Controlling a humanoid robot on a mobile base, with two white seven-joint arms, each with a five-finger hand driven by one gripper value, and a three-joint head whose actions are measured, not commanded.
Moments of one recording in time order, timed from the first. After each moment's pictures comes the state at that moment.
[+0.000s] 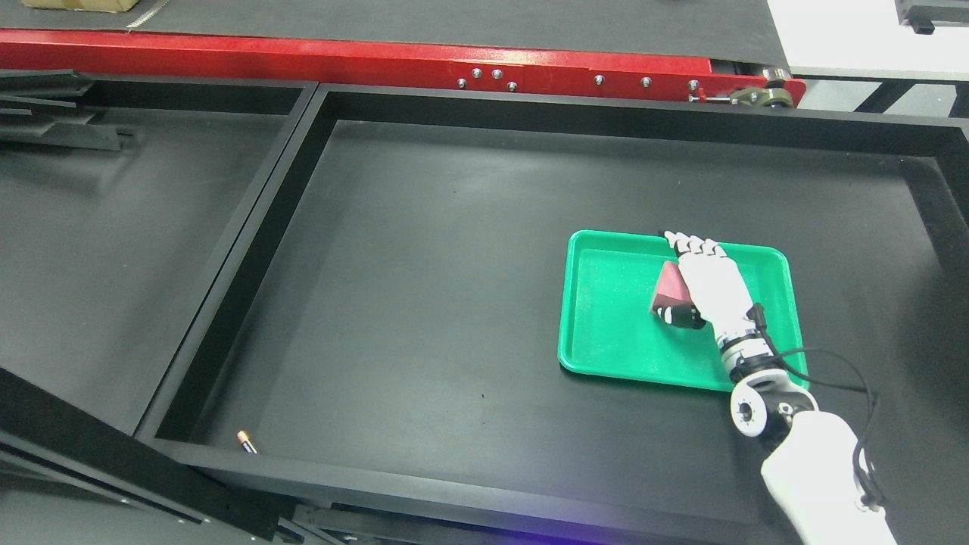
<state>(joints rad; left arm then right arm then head) -0.06 0.00 -0.31 0.00 0.14 -0.11 -0.16 -0.27 -0.18 0.27 -1.16 1.00 -0.07 -0.14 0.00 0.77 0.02</state>
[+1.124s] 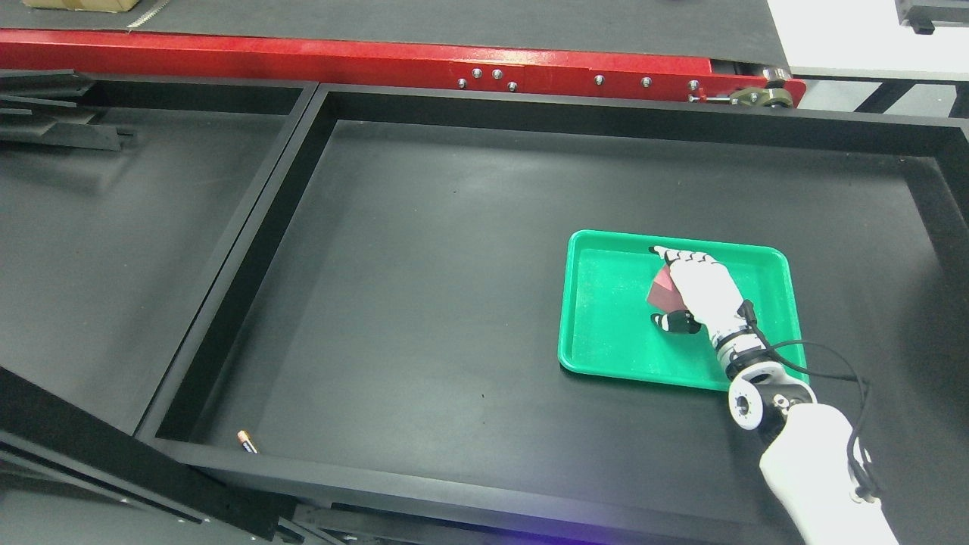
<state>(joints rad) -0.06 0.00 -0.31 0.00 0.13 -0.11 -0.16 -0.28 -0.18 0.27 -1.14 1.04 -0.07 -0.03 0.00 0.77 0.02</state>
